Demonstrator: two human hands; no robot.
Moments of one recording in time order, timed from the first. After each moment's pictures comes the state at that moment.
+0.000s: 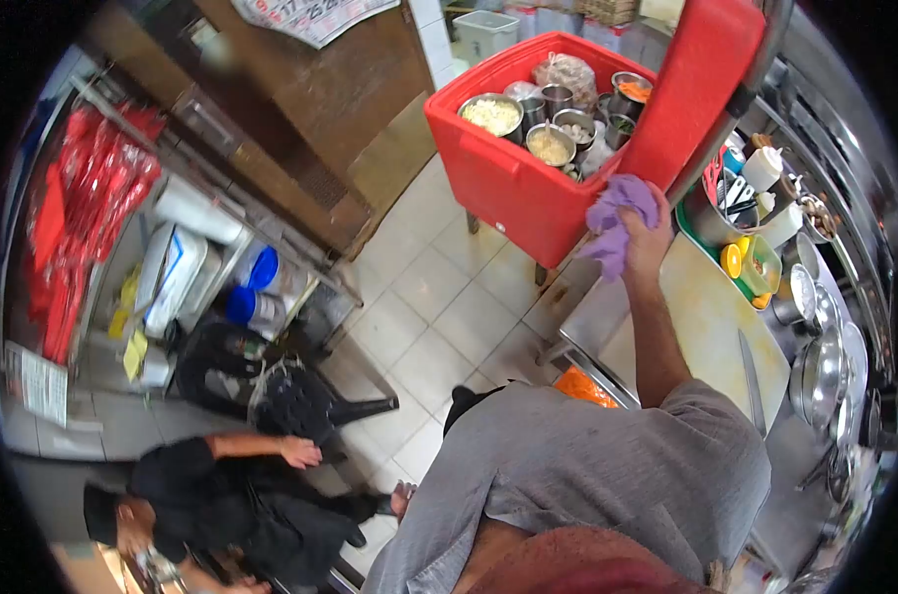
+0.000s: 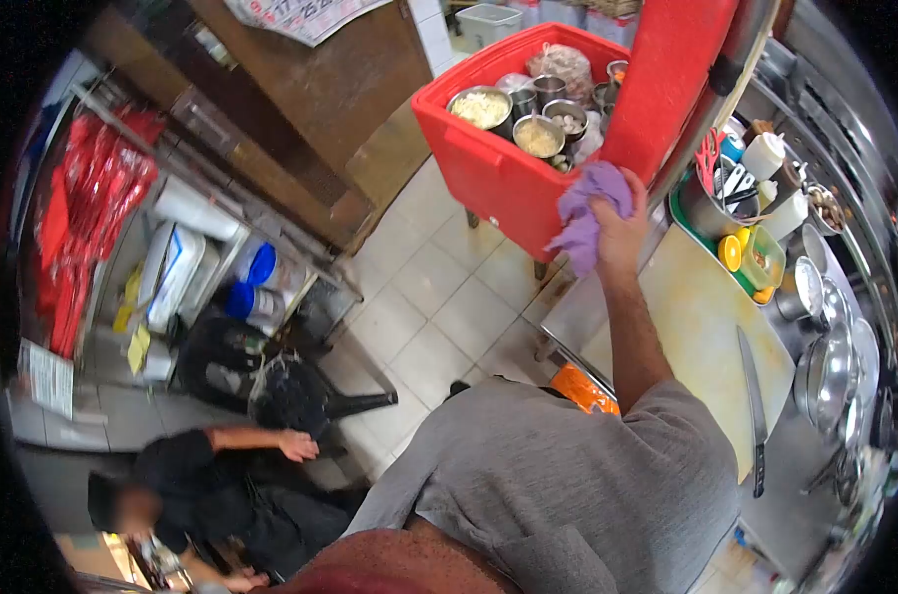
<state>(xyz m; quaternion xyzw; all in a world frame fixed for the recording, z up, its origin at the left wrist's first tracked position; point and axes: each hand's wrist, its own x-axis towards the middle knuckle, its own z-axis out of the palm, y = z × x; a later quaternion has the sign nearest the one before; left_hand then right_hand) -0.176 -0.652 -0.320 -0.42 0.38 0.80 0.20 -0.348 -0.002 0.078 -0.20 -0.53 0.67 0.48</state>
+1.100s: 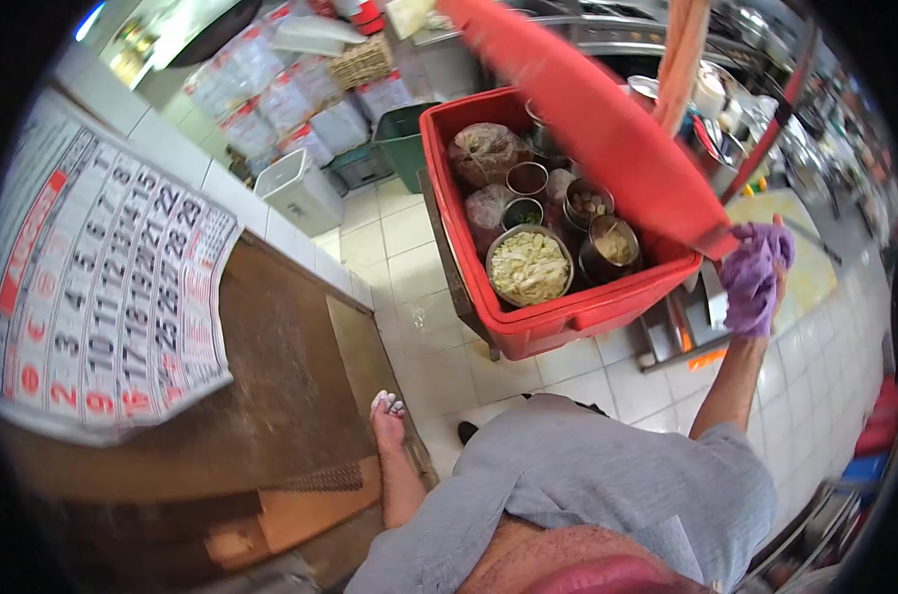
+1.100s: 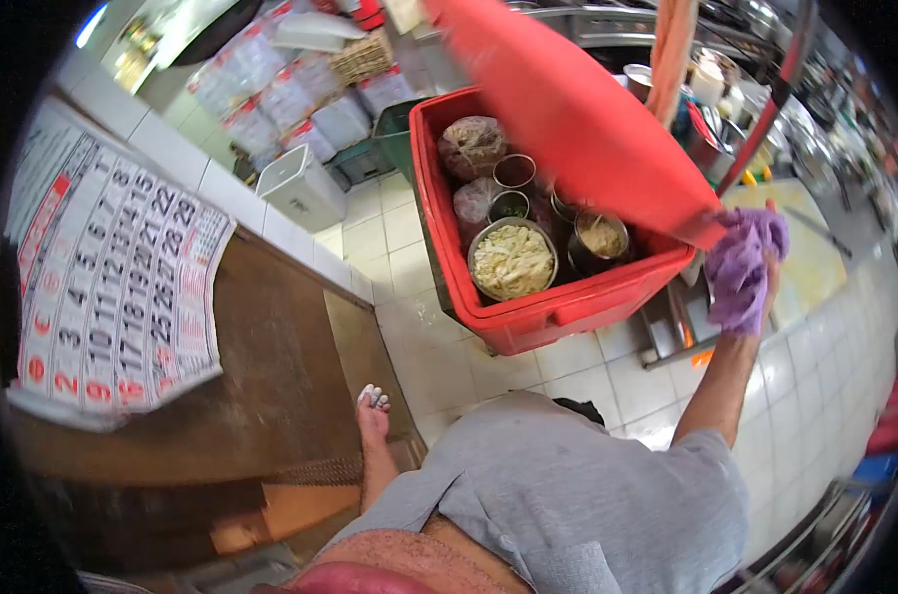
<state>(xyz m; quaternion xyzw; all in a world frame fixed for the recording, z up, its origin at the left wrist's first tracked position) -1.209 -0.218 -0.167 0.02 0.57 0.66 0.49 -0.592 -0.062 0.138 -0.22 -0.42 0.46 0.74</state>
